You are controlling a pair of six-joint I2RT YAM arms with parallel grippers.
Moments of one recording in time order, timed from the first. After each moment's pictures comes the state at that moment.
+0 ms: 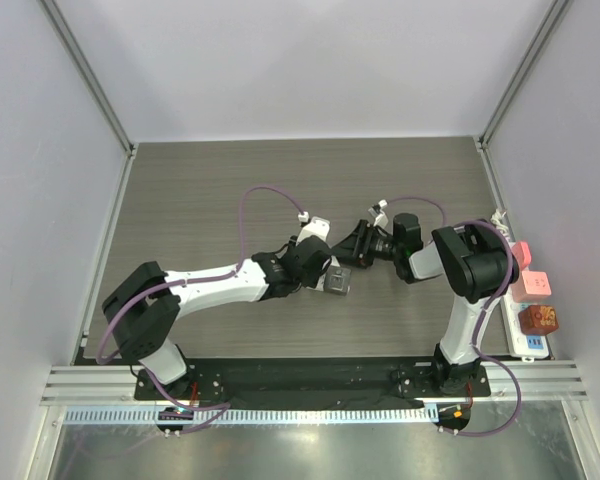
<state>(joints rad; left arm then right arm) -1.00 1.62 1.03 -0.26 -0.46 -0.44 0.24 1.90 0.60 0.87 -0.87 0.91</state>
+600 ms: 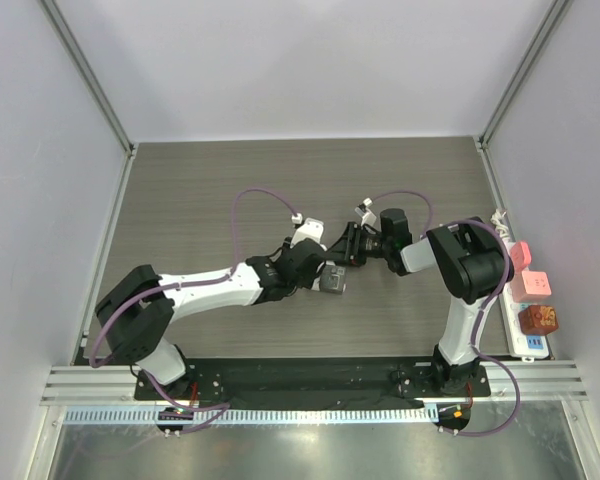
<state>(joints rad) -1.00 1.59 0.97 -0.23 -0.49 -0.45 0.31 1.91 0.70 0.64 -0.84 0.73</state>
